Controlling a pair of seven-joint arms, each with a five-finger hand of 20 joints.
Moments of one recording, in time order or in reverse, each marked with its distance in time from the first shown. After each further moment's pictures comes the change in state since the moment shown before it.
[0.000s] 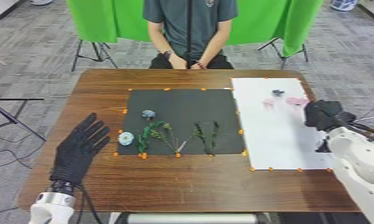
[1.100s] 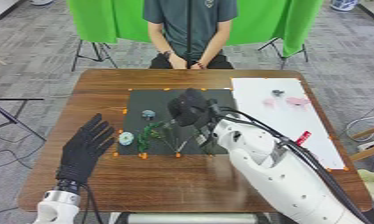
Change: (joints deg) left arm -1.5 -0.9 1.3 1.0 0.0 -0.1 -1.6; right arm 22.3 -21.8 -32.3 -3.1 2.0 -0.8 -20.3
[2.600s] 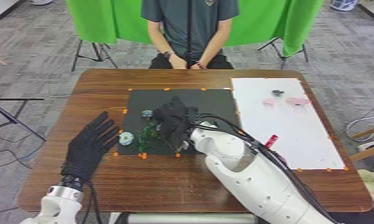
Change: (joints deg) left arm -1.8 1.3 0.9 1.0 -0.1 -1.6 -1.6; right arm 1.4 -9.3 -3.0 9.7 -11.3 -0.2 2.7
